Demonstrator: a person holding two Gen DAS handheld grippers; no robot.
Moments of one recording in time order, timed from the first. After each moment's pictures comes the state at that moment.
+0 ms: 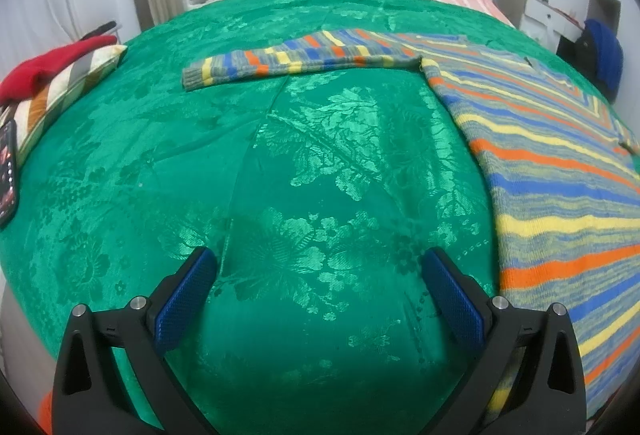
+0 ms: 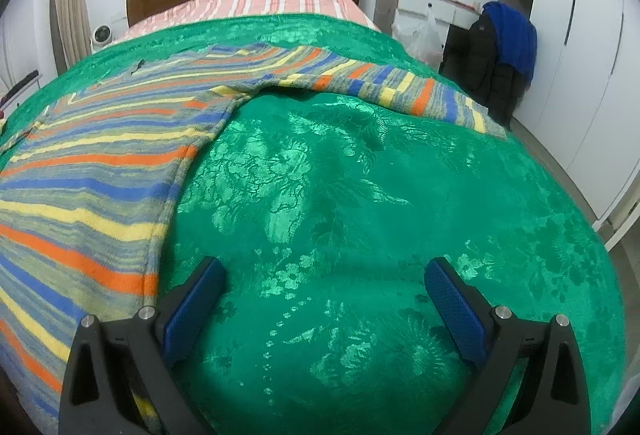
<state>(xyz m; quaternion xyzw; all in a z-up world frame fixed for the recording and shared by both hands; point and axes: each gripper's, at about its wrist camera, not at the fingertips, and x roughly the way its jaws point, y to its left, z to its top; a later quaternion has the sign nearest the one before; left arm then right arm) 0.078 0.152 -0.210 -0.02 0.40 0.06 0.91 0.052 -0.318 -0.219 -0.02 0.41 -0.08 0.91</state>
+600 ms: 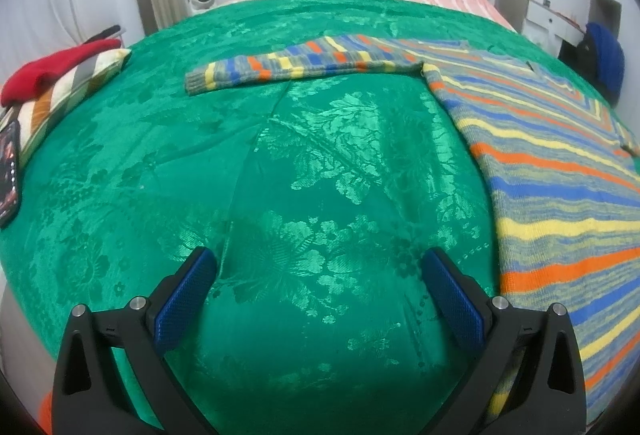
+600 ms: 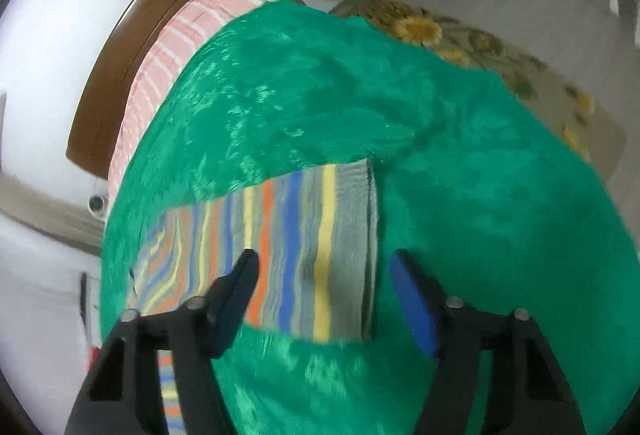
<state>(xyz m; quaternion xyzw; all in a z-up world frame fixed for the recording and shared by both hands) 0.077 0.150 -0.211 -0.02 0.39 0.07 0.92 0.181 -0.561 -0.191 0.39 0.44 -0.08 0.80</state>
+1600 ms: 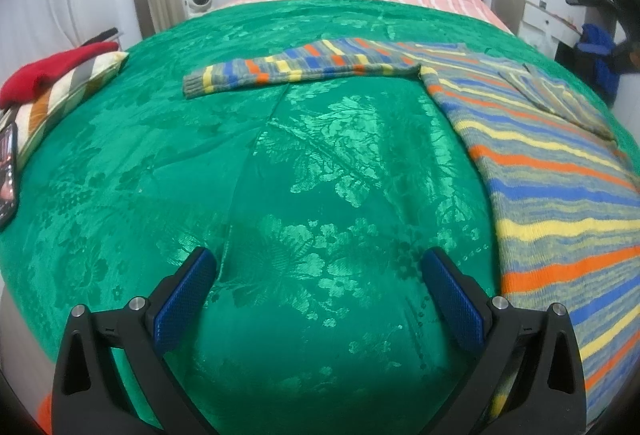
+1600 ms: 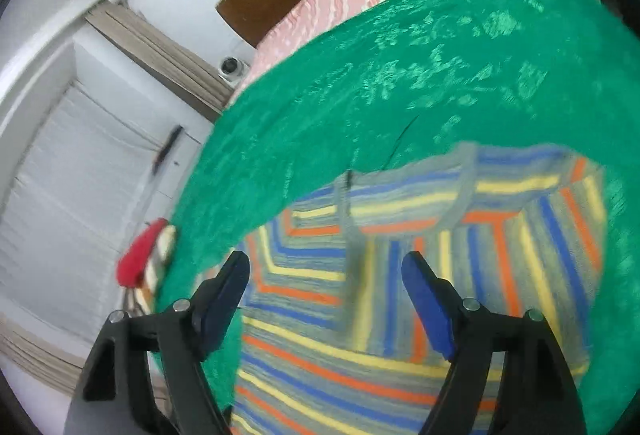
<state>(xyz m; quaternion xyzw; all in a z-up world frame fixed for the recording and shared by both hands) 0.076 0.153 -0.211 -0.02 0.38 0.06 0.92 0.310 -0.209 -0.112 0.26 0.45 0.24 0.82</state>
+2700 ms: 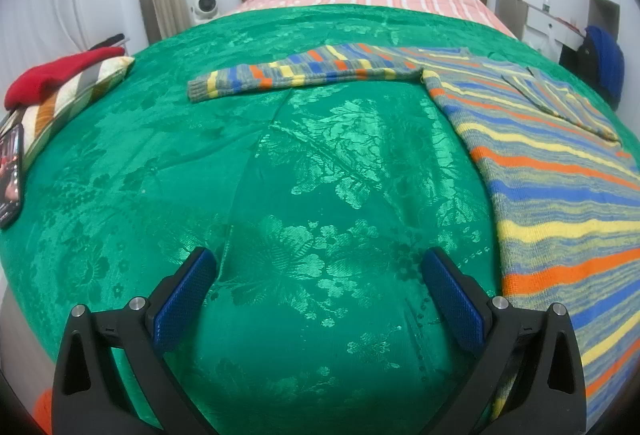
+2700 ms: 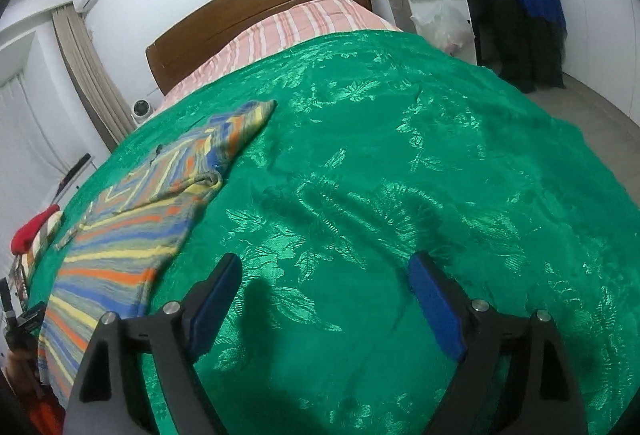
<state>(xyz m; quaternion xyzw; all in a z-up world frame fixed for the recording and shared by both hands) 0.074 0.148 -0.213 -0.01 0.37 0.07 0.93 0.099 -0.416 -0.213 0.15 0.35 0.04 0.92</state>
